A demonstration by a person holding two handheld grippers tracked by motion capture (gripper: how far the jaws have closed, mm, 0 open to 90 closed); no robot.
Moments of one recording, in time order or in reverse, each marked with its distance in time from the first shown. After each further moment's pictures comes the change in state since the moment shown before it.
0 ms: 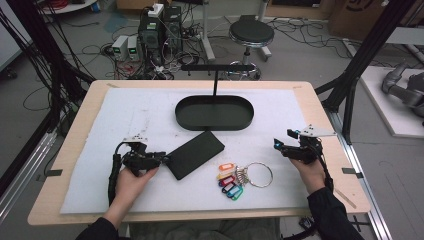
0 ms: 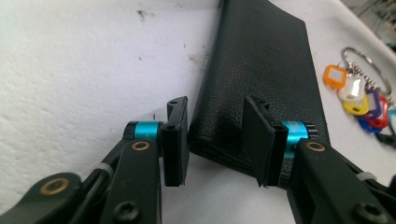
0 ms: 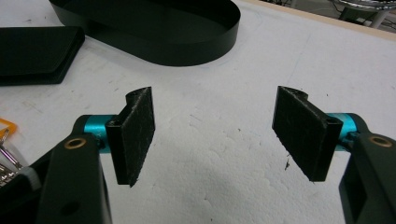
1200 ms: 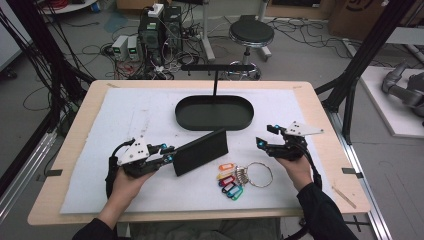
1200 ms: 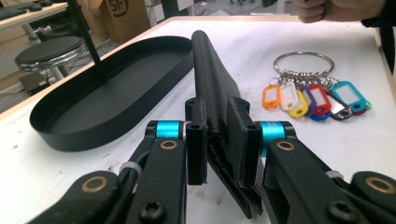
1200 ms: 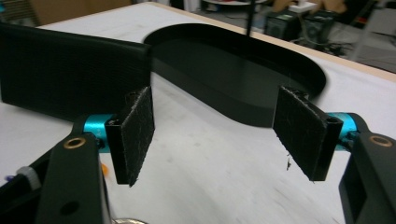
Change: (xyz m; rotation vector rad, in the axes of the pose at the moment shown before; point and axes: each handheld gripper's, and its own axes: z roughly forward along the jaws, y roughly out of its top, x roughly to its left) left arm -0.051 0.014 -0.030 -0.271 -0.081 0.644; right arm 0.038 0.025 0.019 -0.138 0.238 -0.083
